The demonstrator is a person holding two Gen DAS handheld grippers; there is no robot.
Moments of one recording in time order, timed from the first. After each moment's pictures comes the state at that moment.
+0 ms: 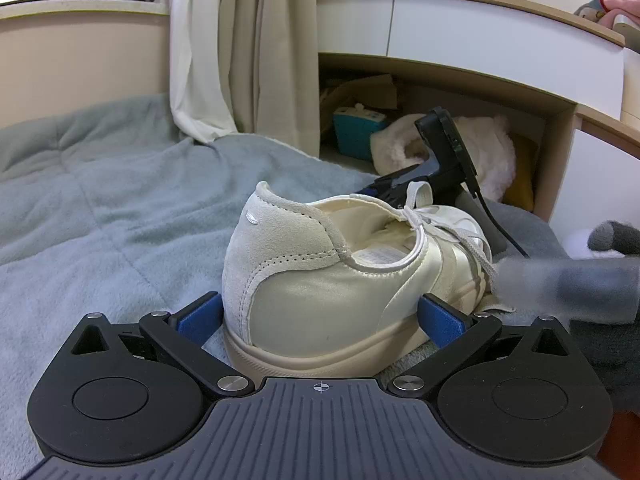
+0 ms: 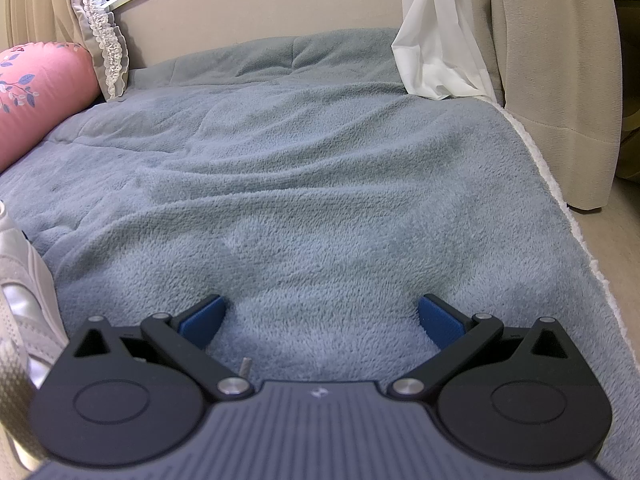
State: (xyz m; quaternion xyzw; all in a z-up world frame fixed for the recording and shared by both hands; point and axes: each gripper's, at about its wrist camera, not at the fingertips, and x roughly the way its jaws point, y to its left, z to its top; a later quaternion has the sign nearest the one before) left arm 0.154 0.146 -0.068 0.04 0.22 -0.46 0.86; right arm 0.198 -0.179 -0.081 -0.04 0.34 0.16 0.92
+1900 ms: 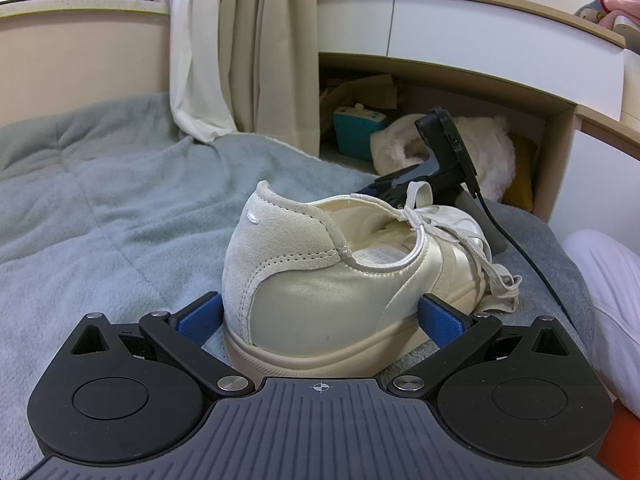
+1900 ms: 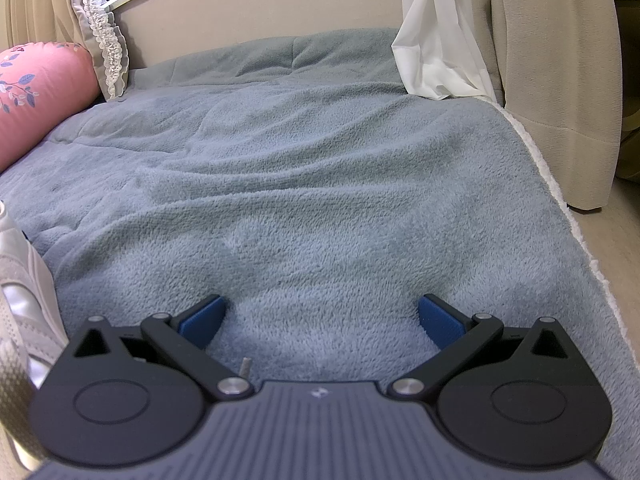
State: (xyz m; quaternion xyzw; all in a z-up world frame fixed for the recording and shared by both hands) left arm 0.154 0.145 -0.068 0.04 0.22 -0.46 0.86; right arm 0.199 -0.179 -0.081 -0.04 0.34 0.16 0.92
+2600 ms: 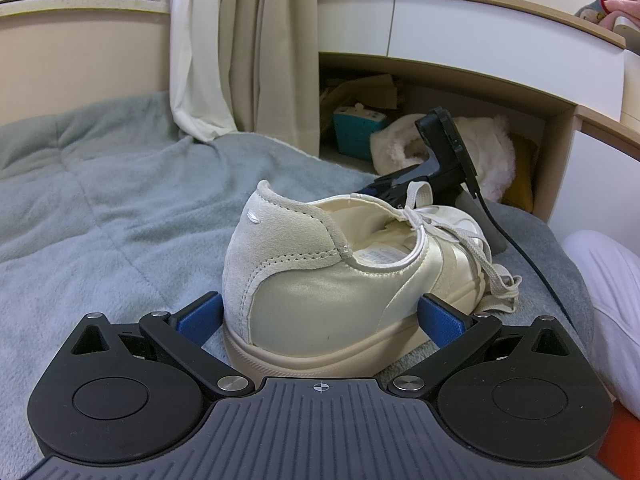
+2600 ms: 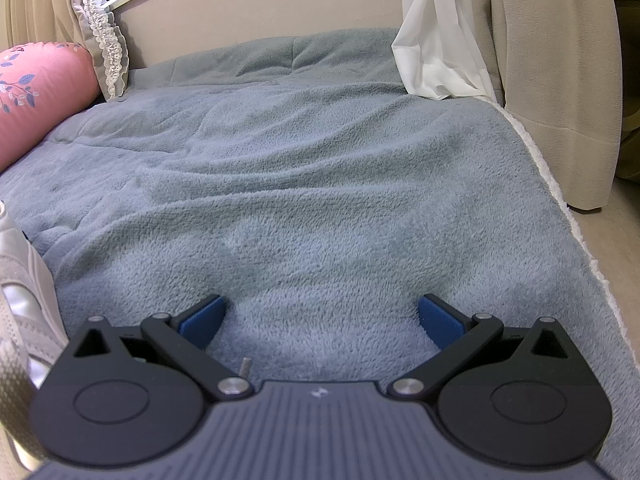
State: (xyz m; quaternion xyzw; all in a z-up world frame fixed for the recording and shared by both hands) left arm 0.154 0.146 -0.068 0.04 0.22 -0.46 0.86; right arm 0.199 -0.180 -0.082 -0.04 0.34 0.16 0.92
